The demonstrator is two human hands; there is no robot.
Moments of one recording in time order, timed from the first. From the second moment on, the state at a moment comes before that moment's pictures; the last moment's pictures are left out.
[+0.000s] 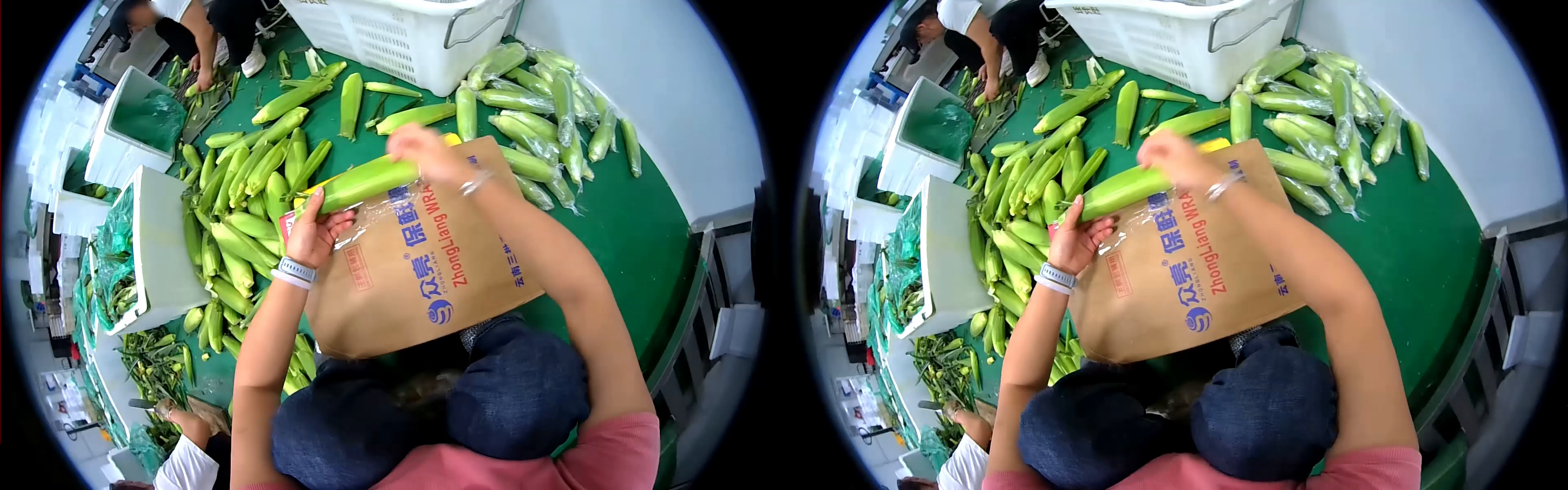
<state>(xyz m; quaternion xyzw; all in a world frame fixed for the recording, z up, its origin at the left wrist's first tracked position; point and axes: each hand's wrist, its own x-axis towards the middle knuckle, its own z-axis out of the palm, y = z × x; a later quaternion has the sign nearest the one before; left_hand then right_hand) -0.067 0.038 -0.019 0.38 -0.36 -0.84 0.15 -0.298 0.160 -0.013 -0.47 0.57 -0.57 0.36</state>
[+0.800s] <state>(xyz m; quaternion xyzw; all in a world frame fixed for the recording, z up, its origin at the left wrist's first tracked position) 0.036 0.135 0.039 0.04 -0.77 -0.63 -0.11 -0.166 0.287 0.025 -0.74 0.65 -0.12 0.14</state>
